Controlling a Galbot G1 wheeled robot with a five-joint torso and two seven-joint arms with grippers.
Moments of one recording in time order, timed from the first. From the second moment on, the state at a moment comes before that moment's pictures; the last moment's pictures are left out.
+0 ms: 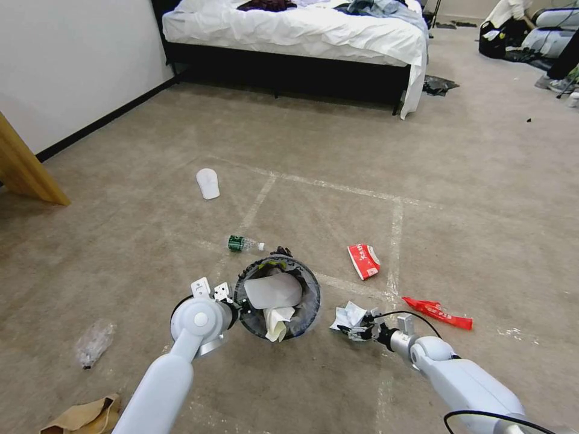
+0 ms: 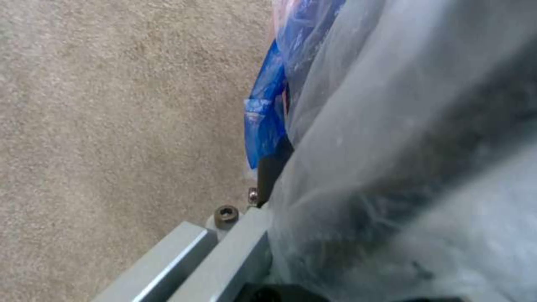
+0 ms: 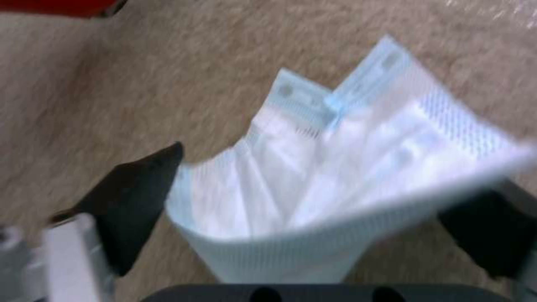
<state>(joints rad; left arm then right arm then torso) 1.04 -1.27 -0.24 -1.81 -1.37 0.74 -0.91 -0.72 1.10 -0.13 0.72 0.69 0.04 -0.58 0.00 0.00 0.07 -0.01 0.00</state>
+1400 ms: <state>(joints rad) 1.05 -1.23 -0.23 -1.86 -1.39 0.74 -0.93 -0.89 0.94 -0.03 1.03 0.73 0.06 -0.48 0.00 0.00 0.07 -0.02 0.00</state>
